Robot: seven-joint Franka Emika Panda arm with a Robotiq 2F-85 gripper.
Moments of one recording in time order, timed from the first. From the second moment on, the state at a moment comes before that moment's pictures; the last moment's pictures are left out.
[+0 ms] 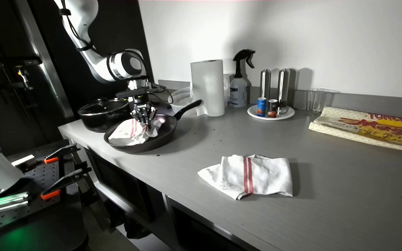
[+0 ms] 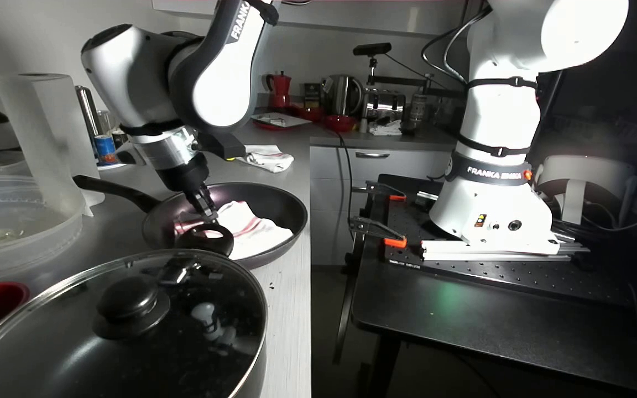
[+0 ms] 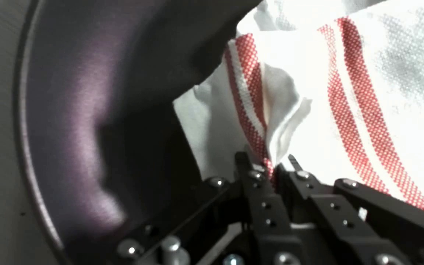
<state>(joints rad) 0.20 0.60 0.10 -2.09 -0.53 2.40 -0.09</state>
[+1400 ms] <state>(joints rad) 0.19 0.69 0.05 -1.95 -0.46 2.44 -0.09</state>
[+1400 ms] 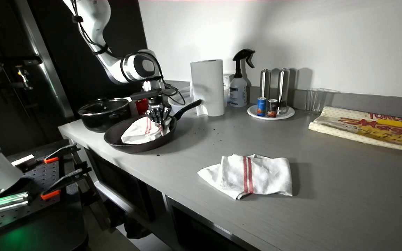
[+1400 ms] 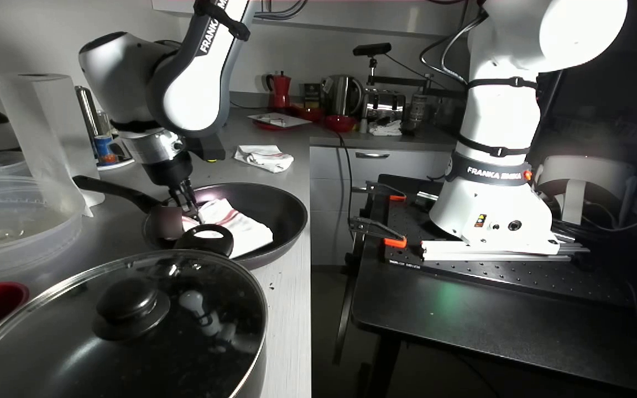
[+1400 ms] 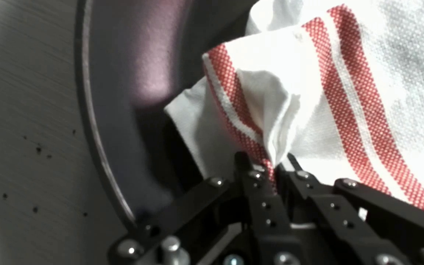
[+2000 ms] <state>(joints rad) 0.28 0.70 0.09 -1.94 -0.46 2.39 -0.14</state>
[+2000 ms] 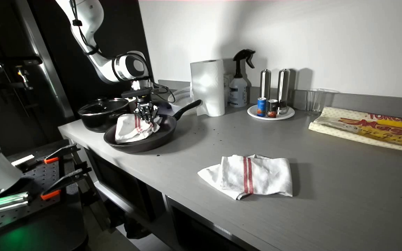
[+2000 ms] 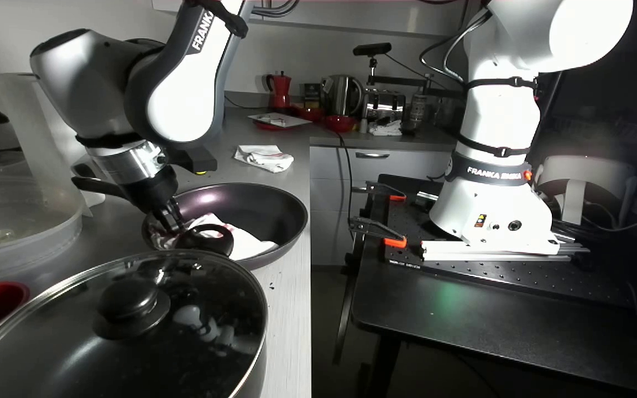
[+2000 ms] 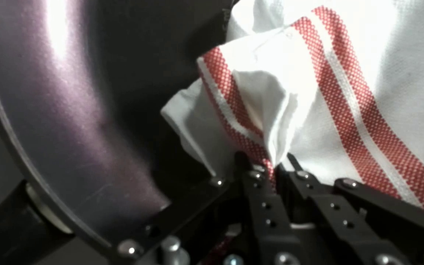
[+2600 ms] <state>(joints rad) 0.13 0.61 0.13 -2.10 -0.38 2.35 -0.32</state>
